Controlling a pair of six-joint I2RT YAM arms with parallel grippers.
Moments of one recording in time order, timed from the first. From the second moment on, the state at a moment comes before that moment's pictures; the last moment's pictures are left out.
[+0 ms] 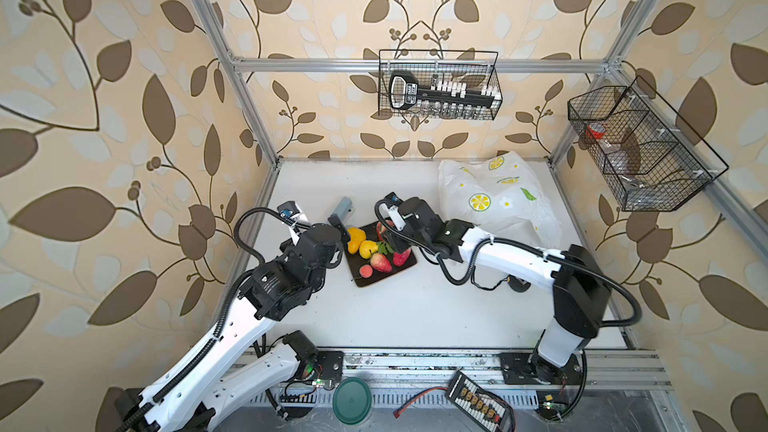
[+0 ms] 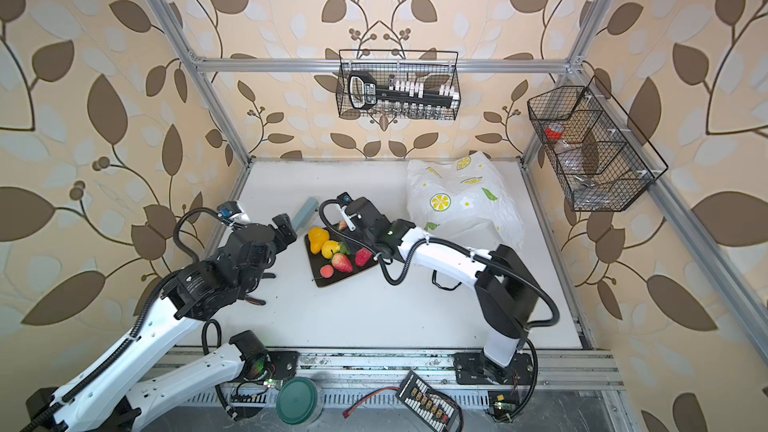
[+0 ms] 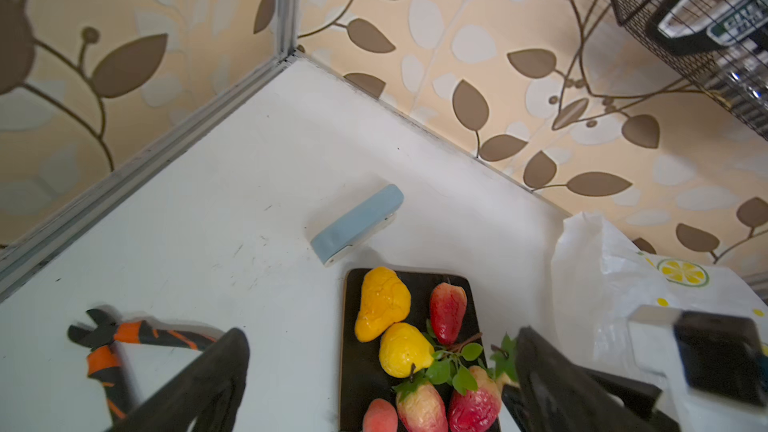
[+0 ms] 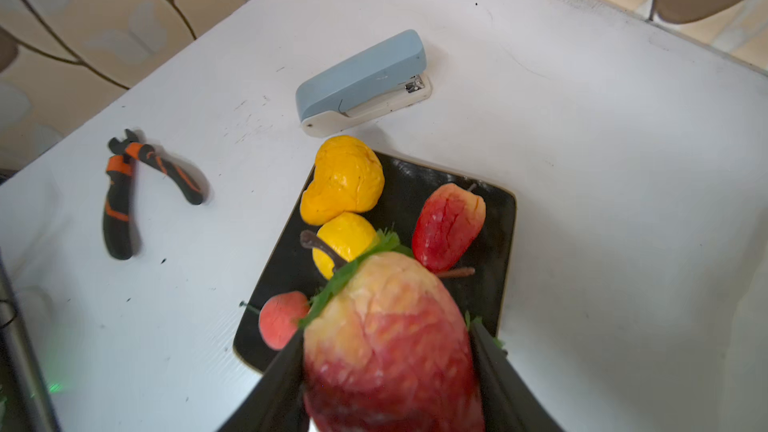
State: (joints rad) left arm -0.66 0.75 0.96 -0.84 -0.76 -0.91; right arm 0.88 1.82 1.41 -0.28 0.12 0.16
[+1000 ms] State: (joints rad) left arm -0.66 0.70 0.92 -1.02 -0.83 -0.98; right arm 0.88 2.20 1.71 -0.34 0.19 0.20
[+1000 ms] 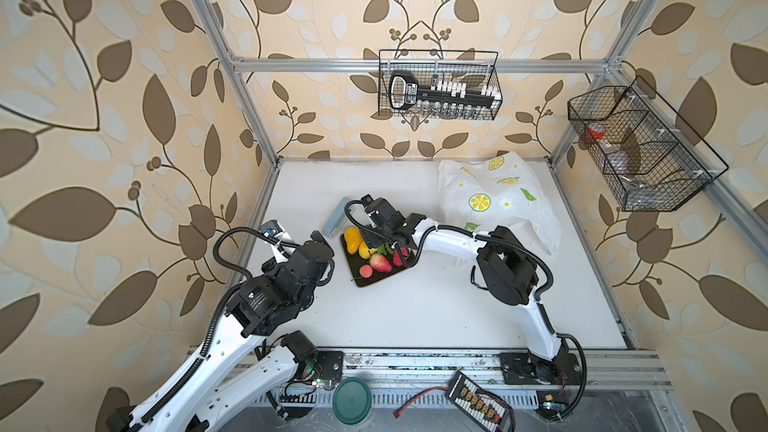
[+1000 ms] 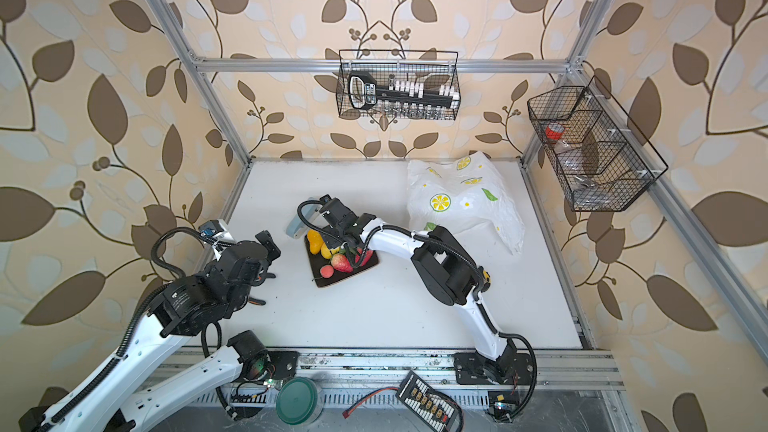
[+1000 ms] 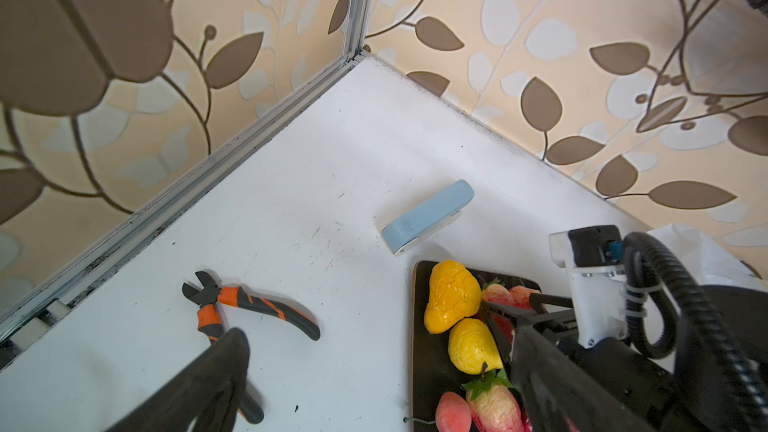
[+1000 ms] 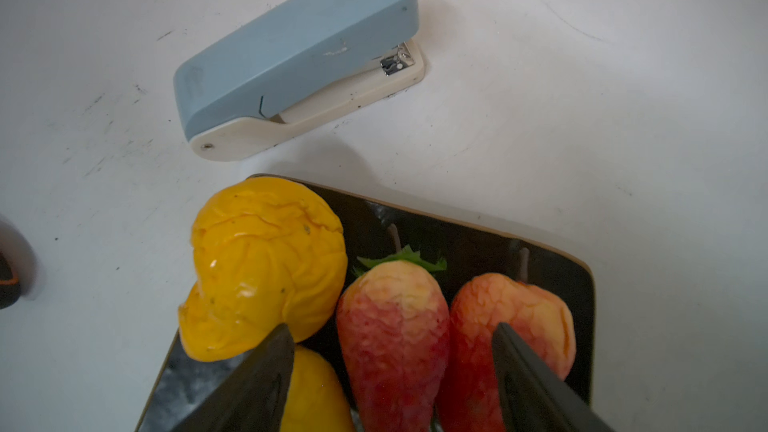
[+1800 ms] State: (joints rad) left arm -0.29 0.89 0.72 -0.53 -0.72 -0.62; right arm 0.37 0.90 0.77 -0.24 0.48 0.20
